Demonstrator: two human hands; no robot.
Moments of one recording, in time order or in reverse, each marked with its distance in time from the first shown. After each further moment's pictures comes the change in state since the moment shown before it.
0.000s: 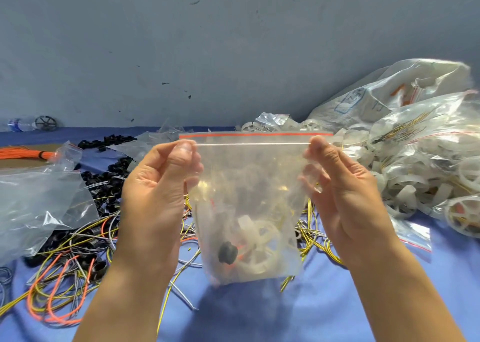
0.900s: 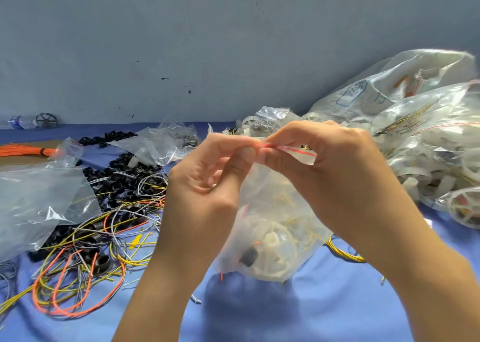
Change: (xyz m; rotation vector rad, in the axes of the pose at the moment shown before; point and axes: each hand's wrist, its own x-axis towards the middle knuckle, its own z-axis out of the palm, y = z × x) left_hand -0.026 0.010 0.030 0.276 -0.285 0.262; right_hand -0.022 -0.035 0.029 -1.172 -0.206 -0.670
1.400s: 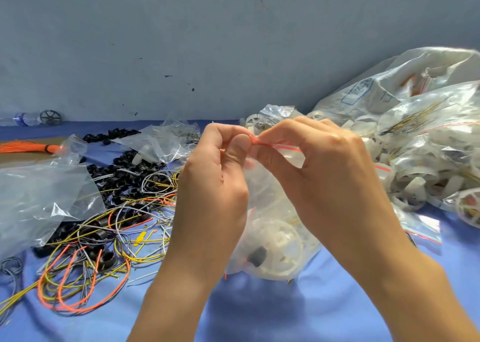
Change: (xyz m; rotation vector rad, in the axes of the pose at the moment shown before) left_hand 0.005 -0.003 0.002 0.226 0.107 -0.041; right_hand -0.001 -0.016 0.017 -0.060 0.048 -0.005
